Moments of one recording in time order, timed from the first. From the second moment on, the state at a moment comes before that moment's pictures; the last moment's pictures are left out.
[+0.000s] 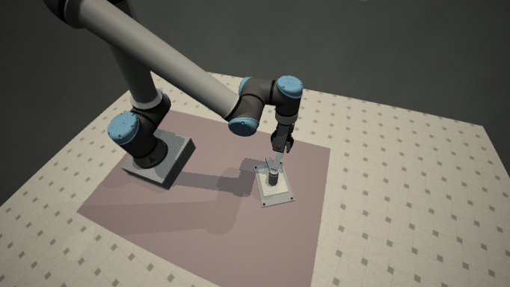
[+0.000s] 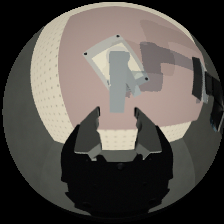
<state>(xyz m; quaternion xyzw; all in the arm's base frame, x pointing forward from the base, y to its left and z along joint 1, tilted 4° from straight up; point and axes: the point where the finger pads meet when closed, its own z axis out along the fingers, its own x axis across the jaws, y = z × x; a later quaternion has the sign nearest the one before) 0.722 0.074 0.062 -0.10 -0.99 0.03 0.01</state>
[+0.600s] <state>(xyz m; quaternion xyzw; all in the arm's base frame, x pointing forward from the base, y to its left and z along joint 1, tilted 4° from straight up) 0.721 0.074 0.057 -0.10 -0.99 0.03 0.01</state>
